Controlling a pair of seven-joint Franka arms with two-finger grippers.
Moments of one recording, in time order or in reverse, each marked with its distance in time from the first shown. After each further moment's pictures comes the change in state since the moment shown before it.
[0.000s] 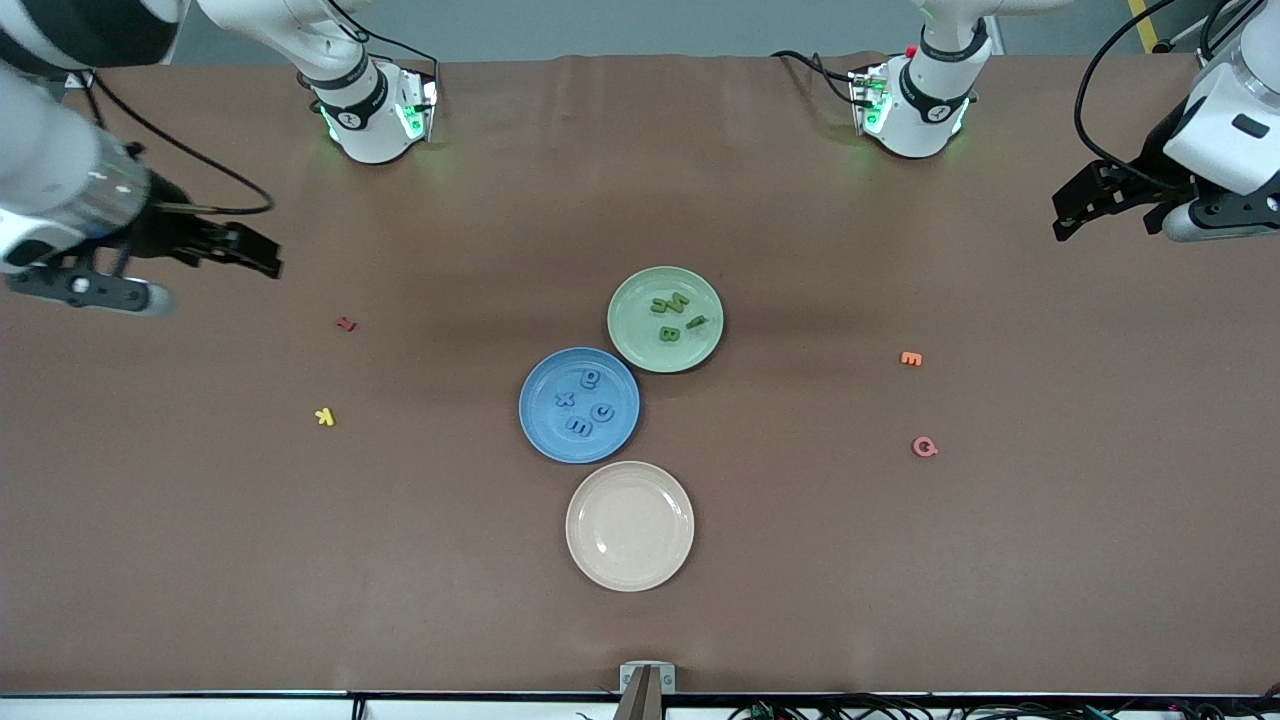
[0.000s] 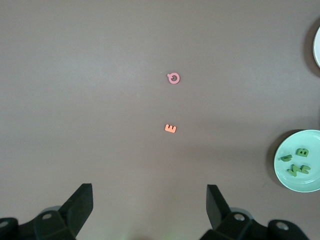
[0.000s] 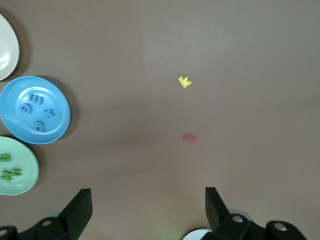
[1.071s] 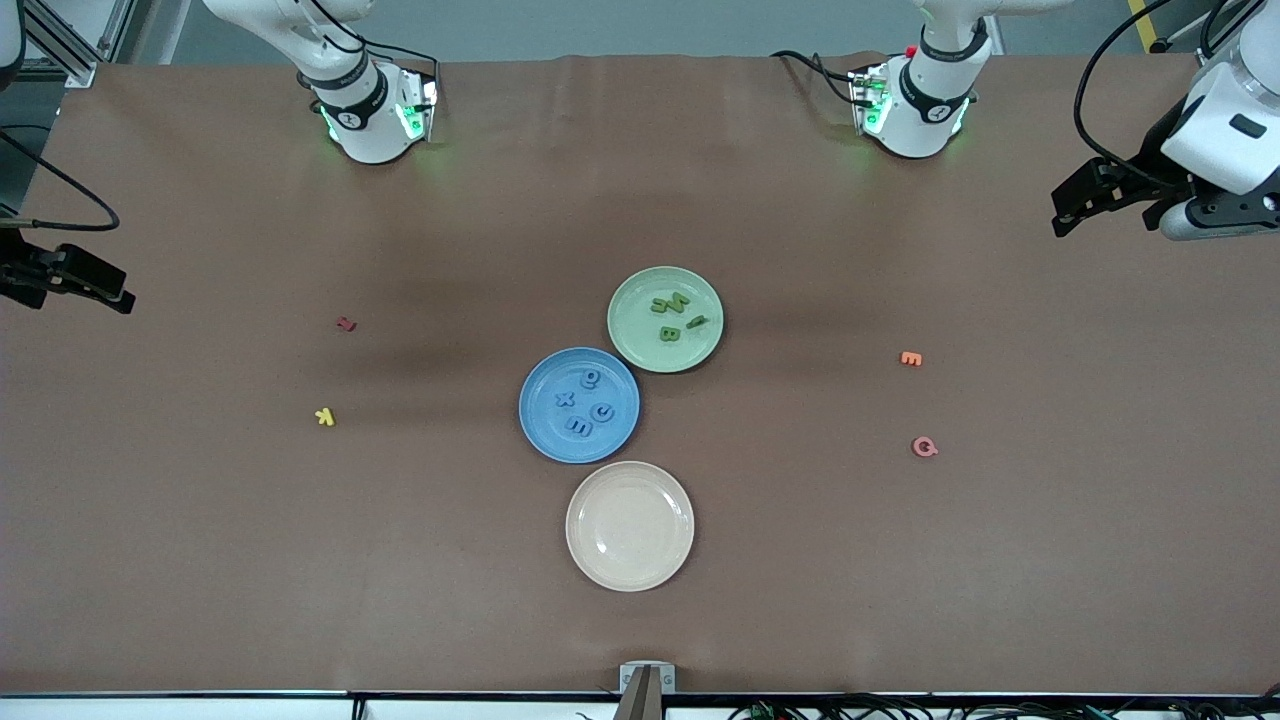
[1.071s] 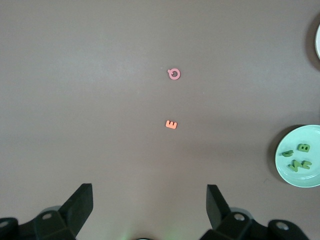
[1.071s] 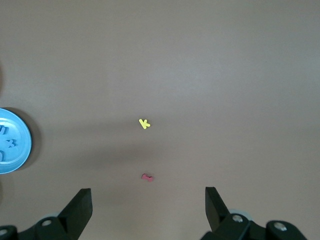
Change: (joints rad) left arm 0.000 0.000 0.000 0.010 0.000 -0.019 0.017; right arm -0.166 0.035 0.002 0.042 -0.045 0.117 -0.218
